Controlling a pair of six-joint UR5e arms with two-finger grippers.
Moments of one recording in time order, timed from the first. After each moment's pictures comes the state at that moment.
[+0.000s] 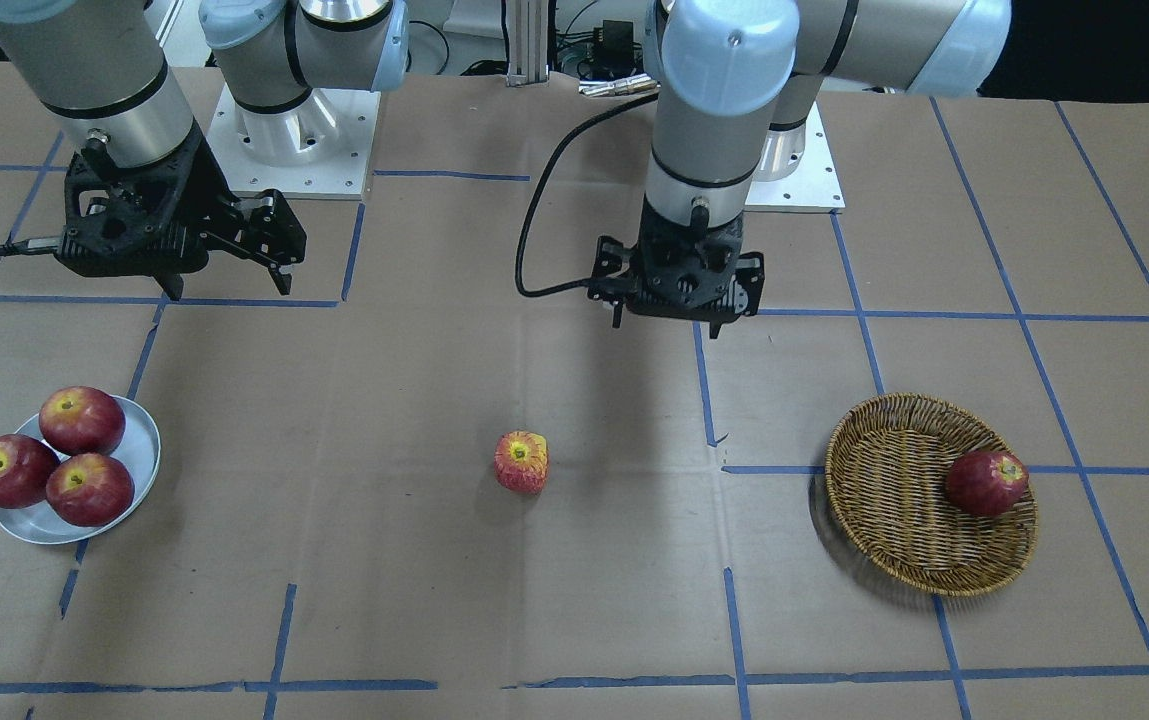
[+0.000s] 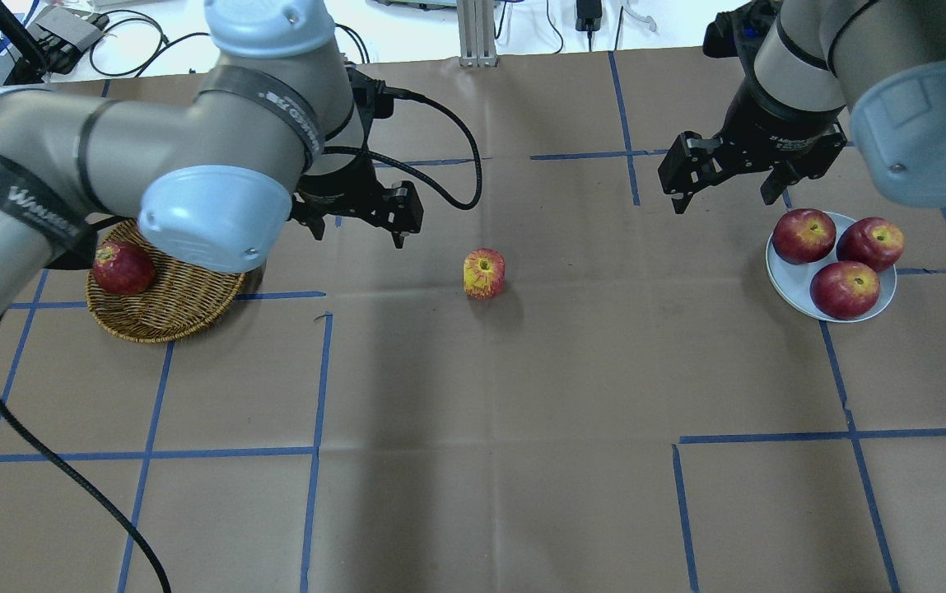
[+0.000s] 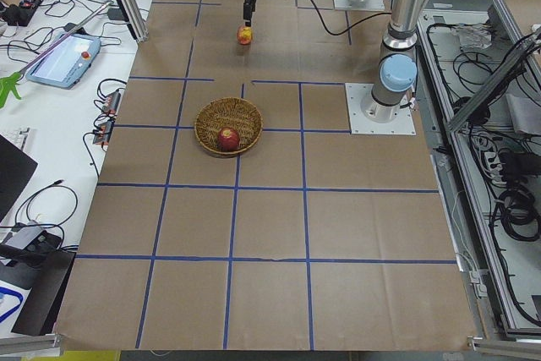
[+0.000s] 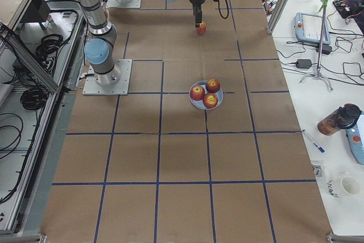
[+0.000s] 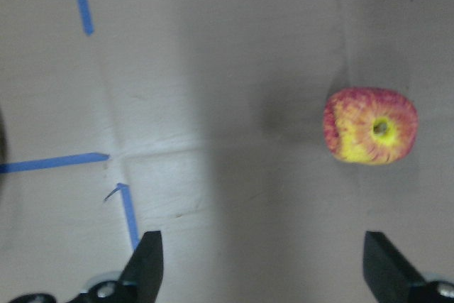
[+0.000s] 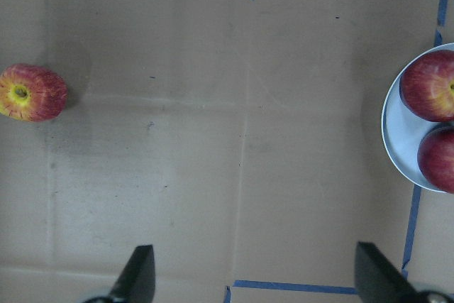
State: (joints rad) left arm -1.78 -1.65 -1.68 -1.36 1.61 -0.06; right arm 1.55 -1.58 1.67 -1.71 -1.56 -0.10
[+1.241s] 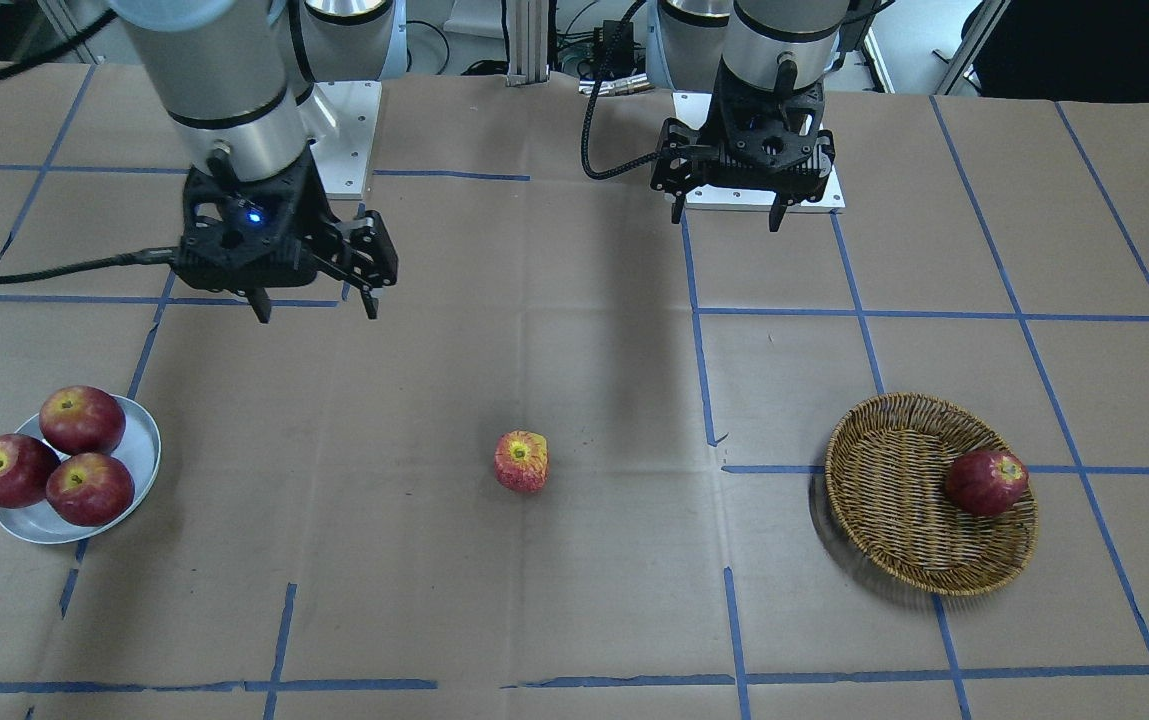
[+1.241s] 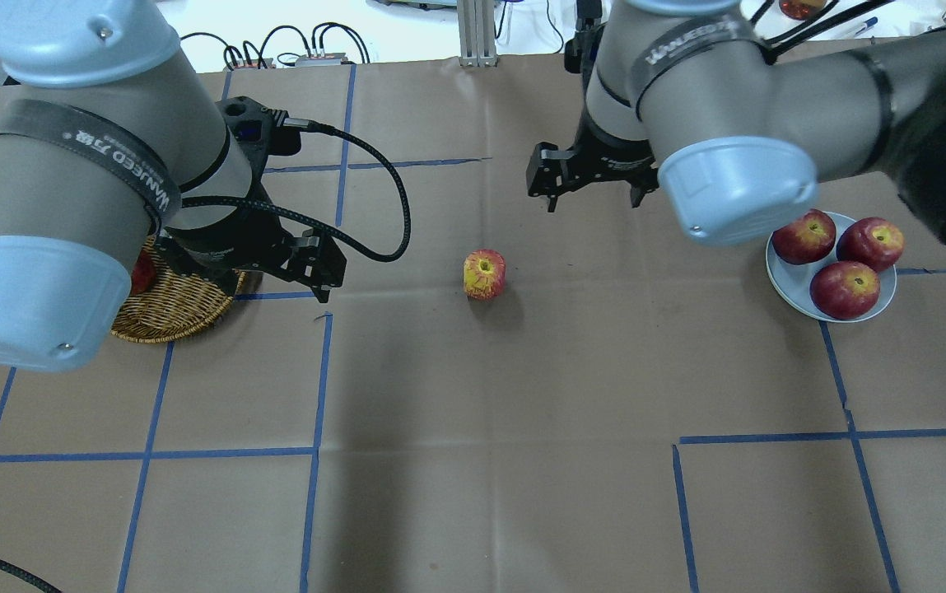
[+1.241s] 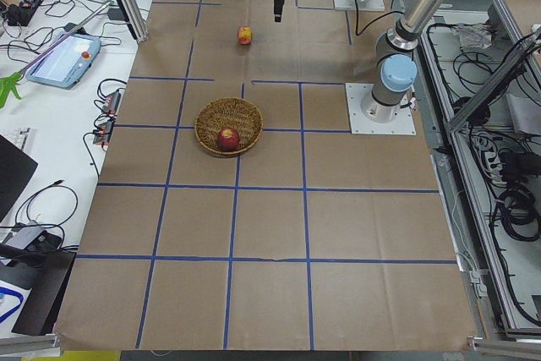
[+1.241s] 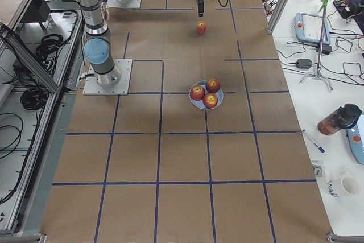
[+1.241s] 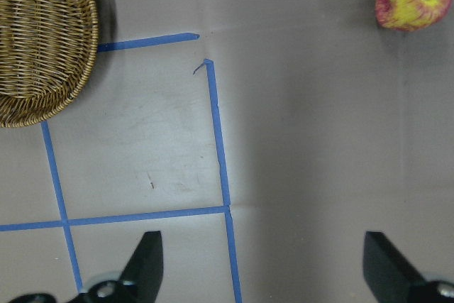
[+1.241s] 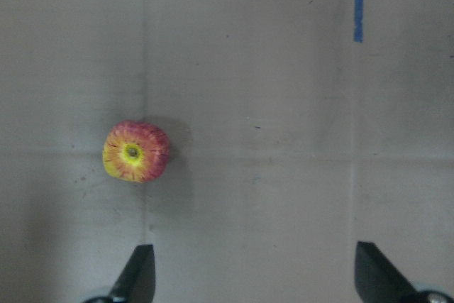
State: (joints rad) left arm -1.70 -1.44 -1.78 -1.49 1.61 -0.03; right arm 1.82 -1.42 1.66 -1.96 -1.56 0.23
